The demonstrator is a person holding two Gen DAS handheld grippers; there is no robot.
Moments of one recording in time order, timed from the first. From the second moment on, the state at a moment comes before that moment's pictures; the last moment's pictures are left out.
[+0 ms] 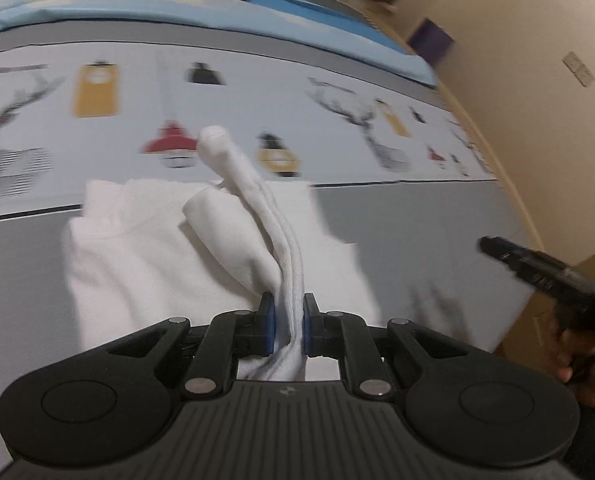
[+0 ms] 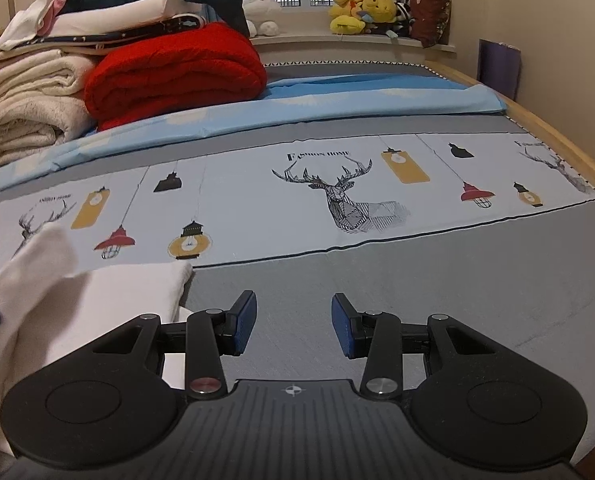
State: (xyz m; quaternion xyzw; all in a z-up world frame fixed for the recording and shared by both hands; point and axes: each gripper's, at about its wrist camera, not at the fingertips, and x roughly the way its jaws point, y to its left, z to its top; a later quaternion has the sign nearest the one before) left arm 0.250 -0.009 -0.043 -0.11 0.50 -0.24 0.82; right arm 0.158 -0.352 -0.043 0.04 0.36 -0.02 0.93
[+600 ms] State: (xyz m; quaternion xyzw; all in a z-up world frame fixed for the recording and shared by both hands) left arm 0.245 0.023 -0.043 -0.06 0.54 -0.20 0.82; right arm 0.193 -0.285 -0.056 0.10 0.41 0.08 0.90
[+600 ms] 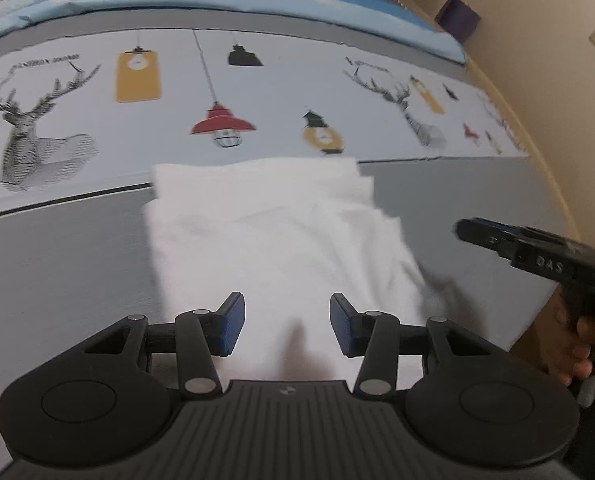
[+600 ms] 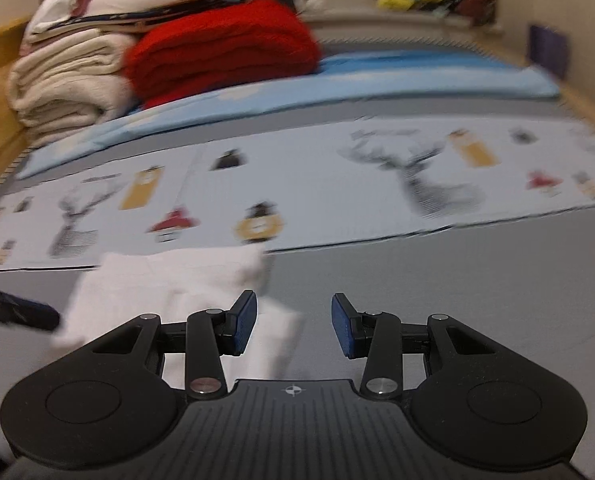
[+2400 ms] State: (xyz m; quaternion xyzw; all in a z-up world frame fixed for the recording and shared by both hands) left arm 0.155 -0.046 -0.106 0.27 0.52 -0.36 0.72; right arm 0.172 -0.325 -0.094 0.19 0.54 0.18 0.80
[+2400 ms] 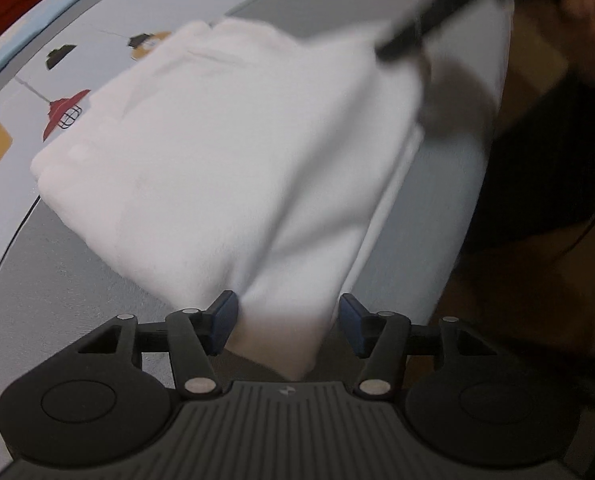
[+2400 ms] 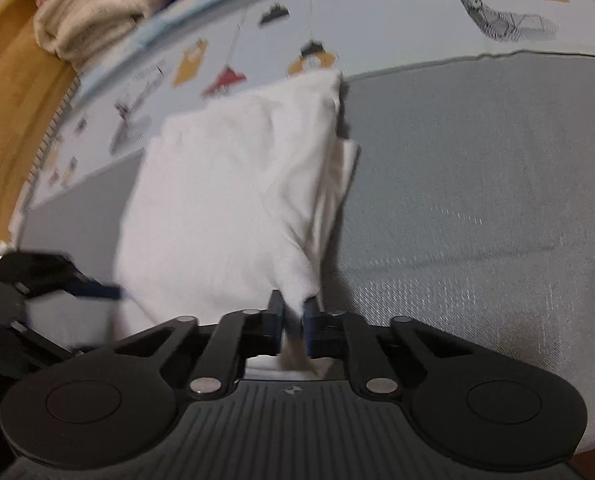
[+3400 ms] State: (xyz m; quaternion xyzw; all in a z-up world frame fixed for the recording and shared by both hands) left arm 0.197 0.011 -0.075 0.08 0.50 -0.35 0.78; right arm 0.170 -0.304 -0.065 0.15 0.49 0.19 0.84
